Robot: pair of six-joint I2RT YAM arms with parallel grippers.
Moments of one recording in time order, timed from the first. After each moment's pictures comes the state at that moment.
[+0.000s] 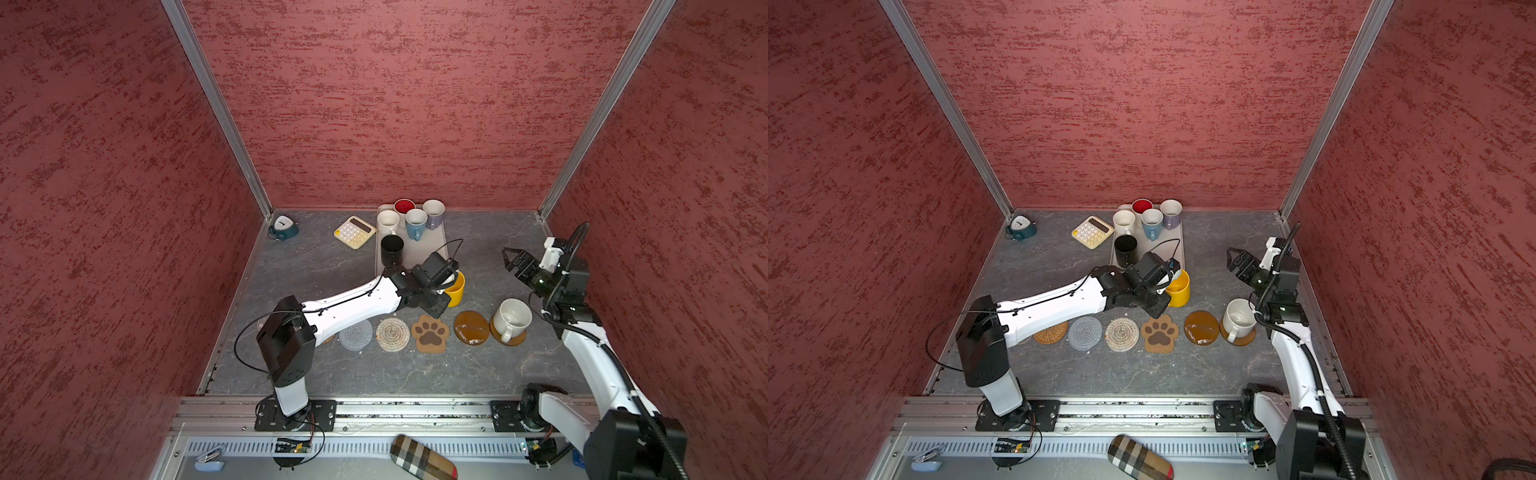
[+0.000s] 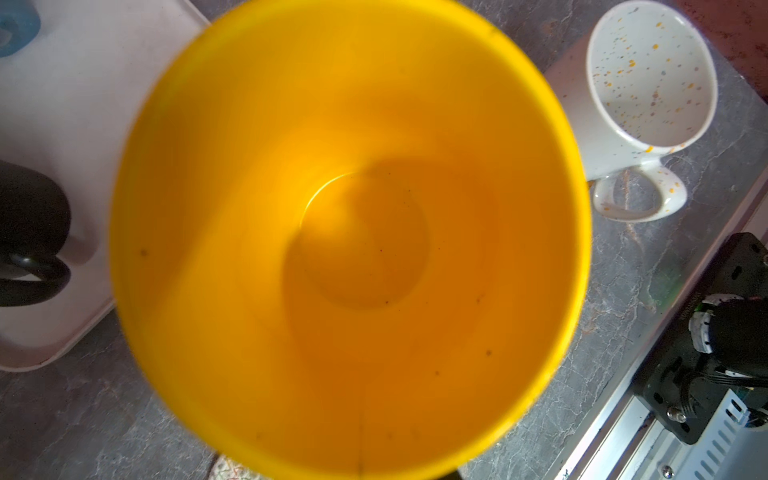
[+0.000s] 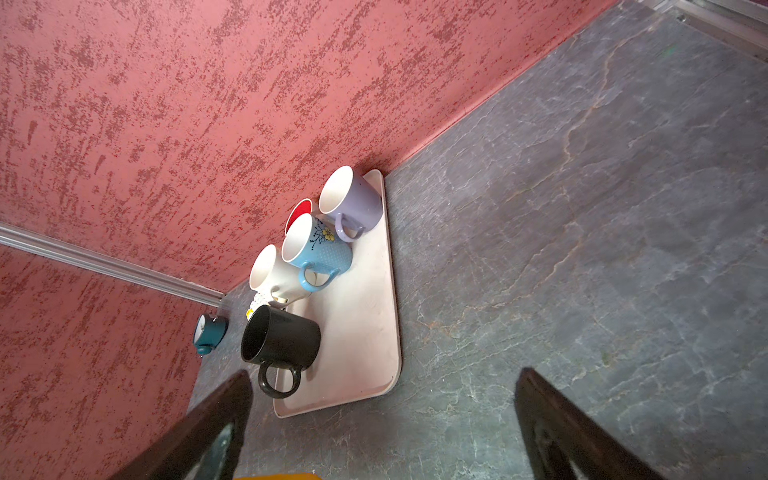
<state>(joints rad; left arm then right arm) -0.99 1.76 1.47 -0.68 0.00 -0.21 -0.14 1.02 0.67 -0.02 -0.39 0.63</state>
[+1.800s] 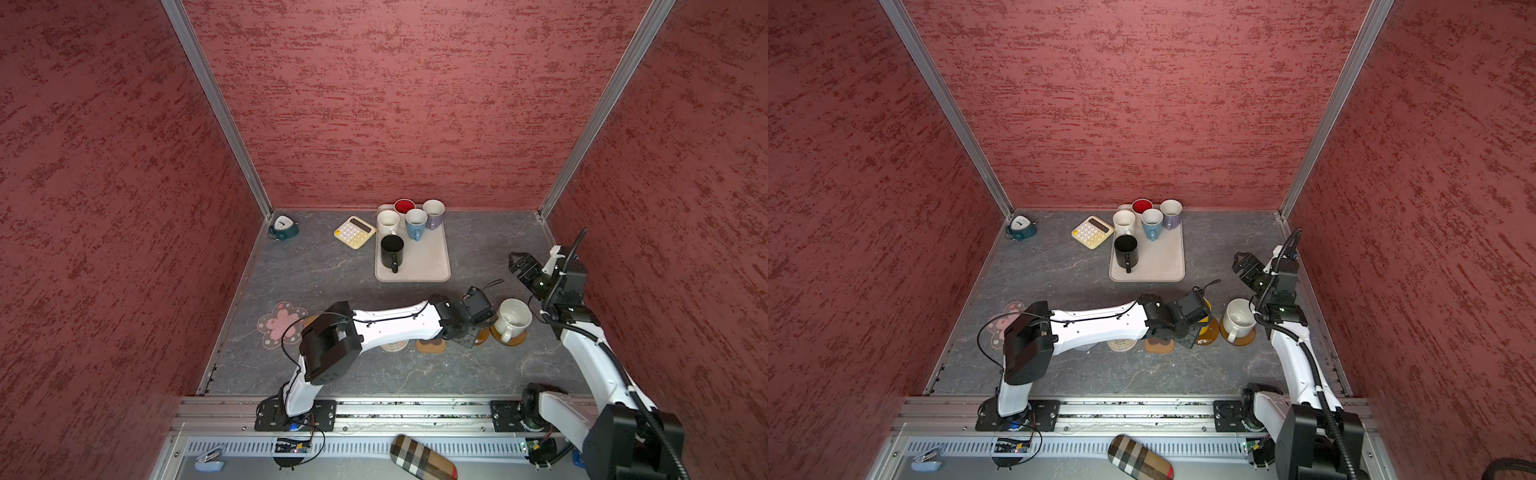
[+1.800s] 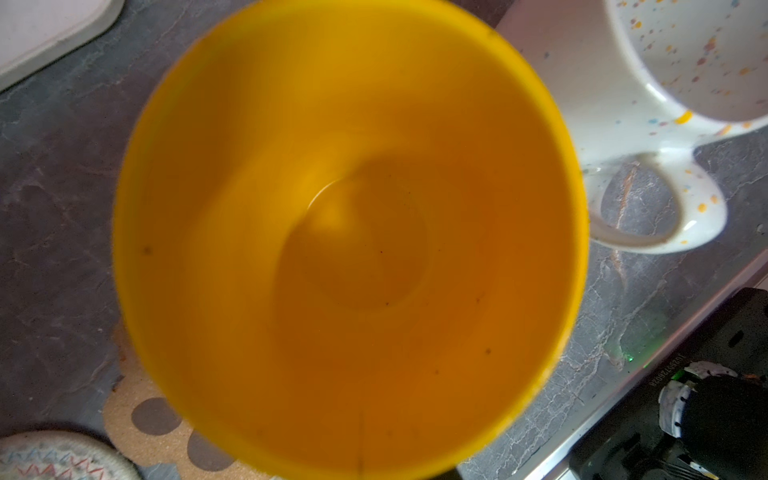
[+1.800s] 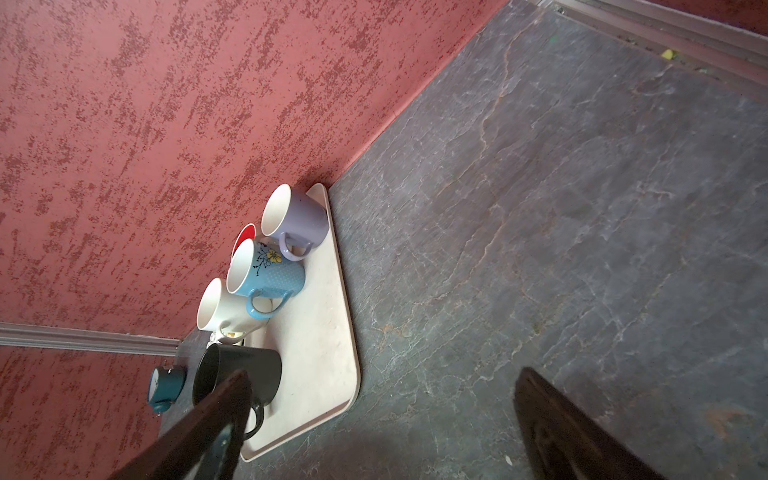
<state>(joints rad) -1.20 2.00 1.61 -0.70 -0.13 -0.60 -0.15 1.03 0.64 -0.05 -0.24 0.70</state>
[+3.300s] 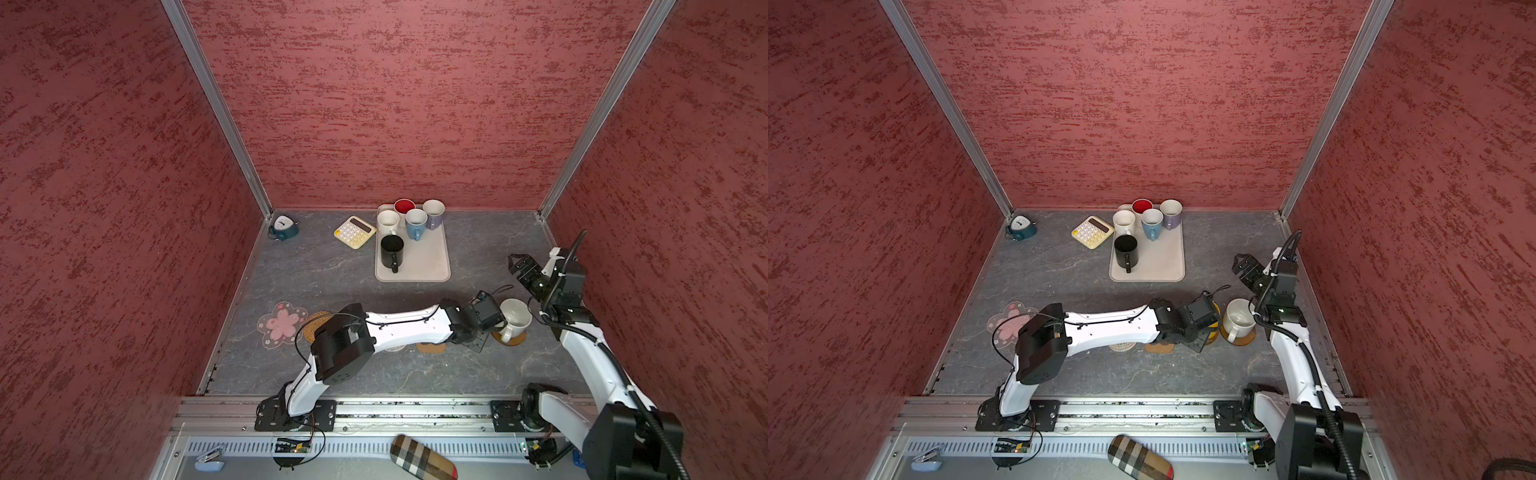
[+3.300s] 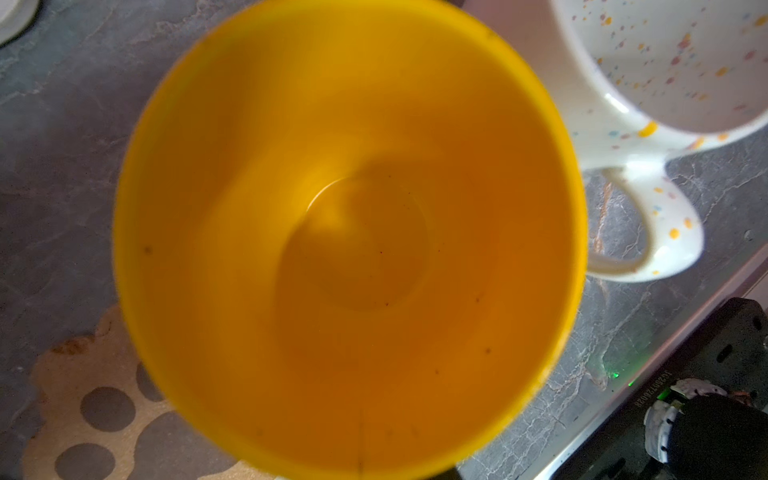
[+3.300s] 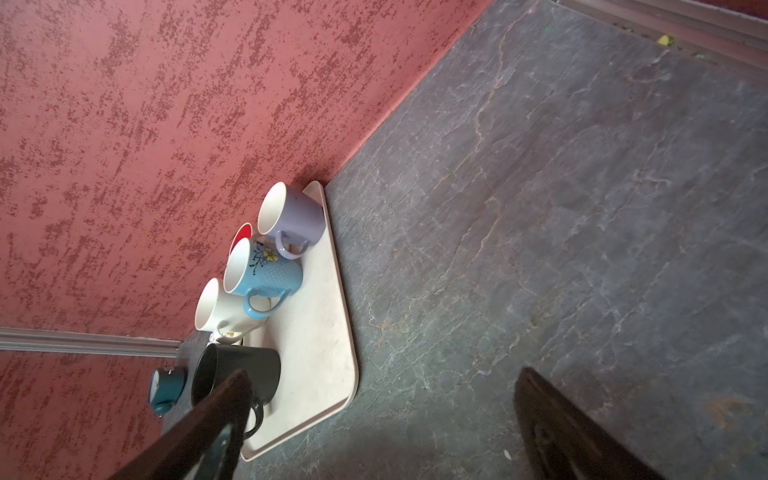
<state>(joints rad) -1.23 2.09 1.68 -0.68 -0.14 -0.61 -0.15 1.03 0.63 -0.05 -0.24 0.72</state>
